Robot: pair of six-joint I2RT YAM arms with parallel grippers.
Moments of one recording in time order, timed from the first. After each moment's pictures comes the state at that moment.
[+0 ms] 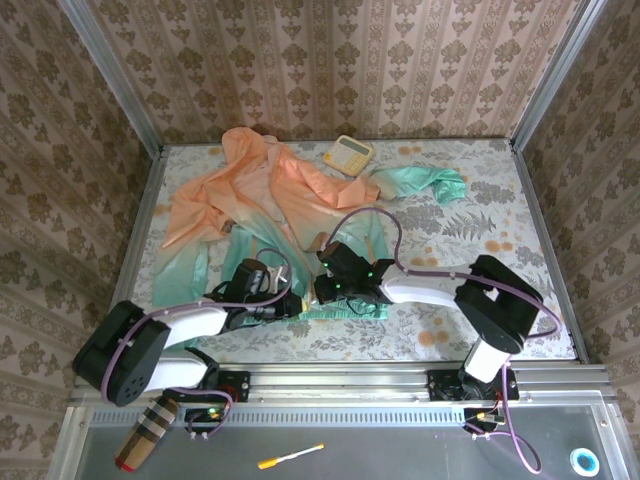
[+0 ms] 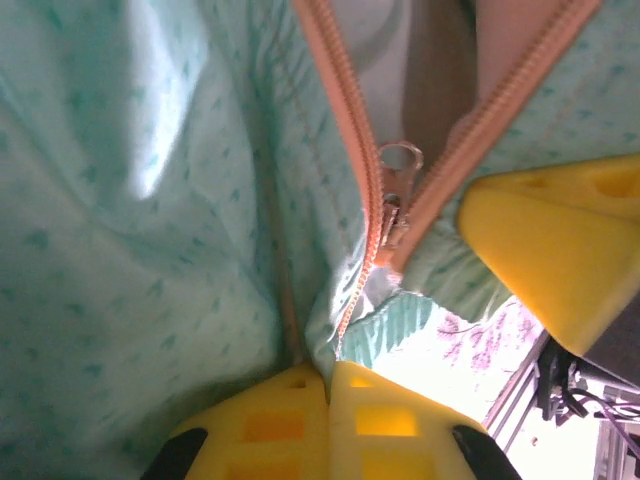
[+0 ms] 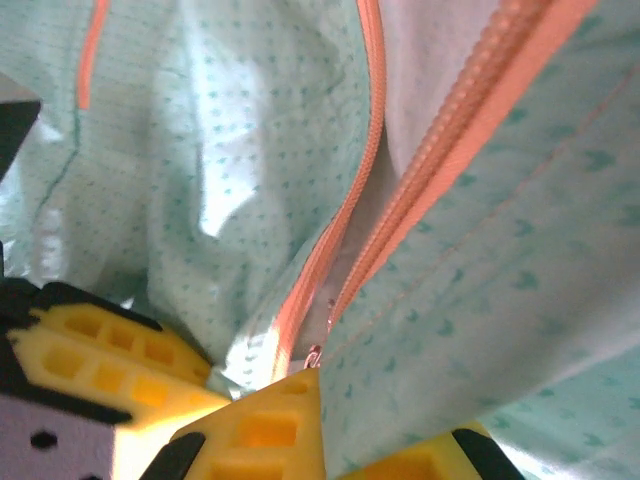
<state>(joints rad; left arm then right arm) -0.60 1.24 0.29 0.14 0.58 -0.75 0.90 1.66 0.91 -0.14 -0.06 0.64</state>
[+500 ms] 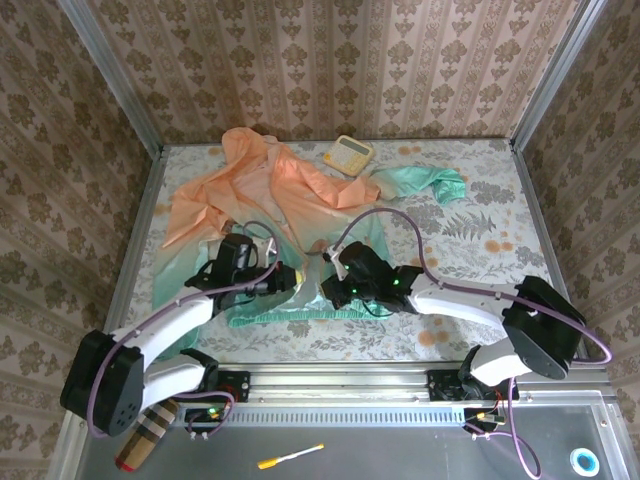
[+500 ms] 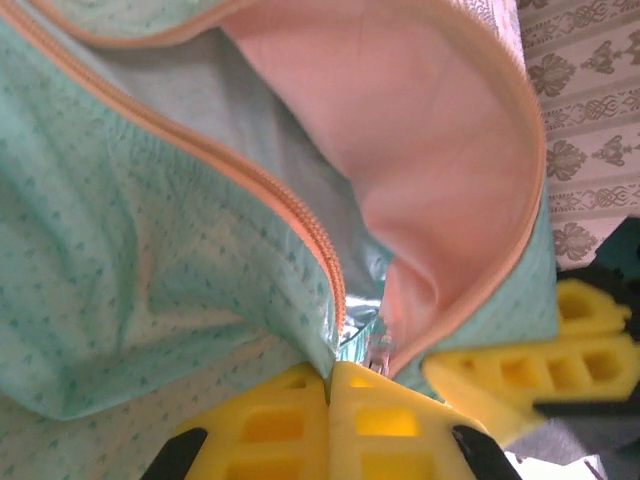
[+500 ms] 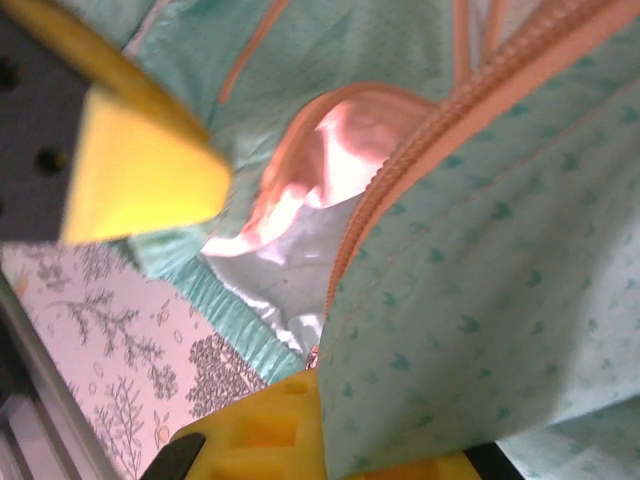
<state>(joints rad) -0.51 1.13 0.51 -0.10 0.61 -0.63 0.90 1.43 0.79 -0.10 -0.11 0.37</state>
